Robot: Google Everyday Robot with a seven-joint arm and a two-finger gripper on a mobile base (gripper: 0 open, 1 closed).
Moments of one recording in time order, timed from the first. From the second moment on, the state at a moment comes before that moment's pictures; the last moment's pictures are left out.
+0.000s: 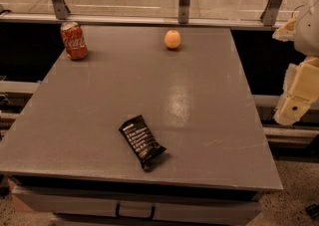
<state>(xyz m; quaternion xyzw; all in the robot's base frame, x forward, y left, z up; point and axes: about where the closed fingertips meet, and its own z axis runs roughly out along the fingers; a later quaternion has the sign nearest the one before) 0.438 -0.217 0.976 -0.60 0.78 -0.03 0.16</state>
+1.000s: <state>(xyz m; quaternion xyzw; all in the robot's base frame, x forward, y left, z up) 0.534 -0.096 0.973 -0.66 0.71 0.02 0.26</state>
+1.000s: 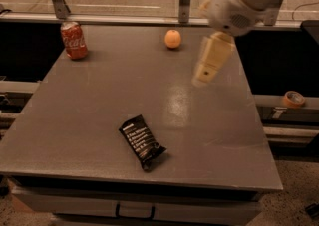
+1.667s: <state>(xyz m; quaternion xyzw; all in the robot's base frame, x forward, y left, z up) 0.576 -0.001 0.991 -0.69 0.65 0.05 0.32</state>
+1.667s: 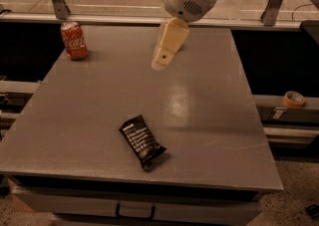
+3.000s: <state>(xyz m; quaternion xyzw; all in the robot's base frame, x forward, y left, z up) 0.706 0.170 0.965 -0.61 0.61 0.18 0.47</state>
